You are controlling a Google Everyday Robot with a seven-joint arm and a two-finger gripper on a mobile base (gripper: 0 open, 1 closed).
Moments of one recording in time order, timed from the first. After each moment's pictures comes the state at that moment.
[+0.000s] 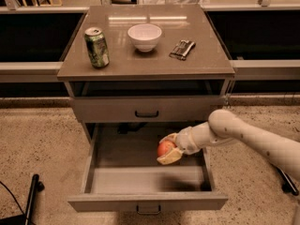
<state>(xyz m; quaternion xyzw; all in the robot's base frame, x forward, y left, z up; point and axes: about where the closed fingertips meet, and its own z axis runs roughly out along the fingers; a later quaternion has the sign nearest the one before) 0.551 -0.061 0.538 -0.55 0.71 0.34 0.29</state>
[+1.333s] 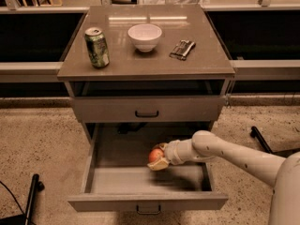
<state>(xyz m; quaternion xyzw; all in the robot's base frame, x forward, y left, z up) 0.589 -0.026 0.431 -0.53 0.72 0.28 0.35</state>
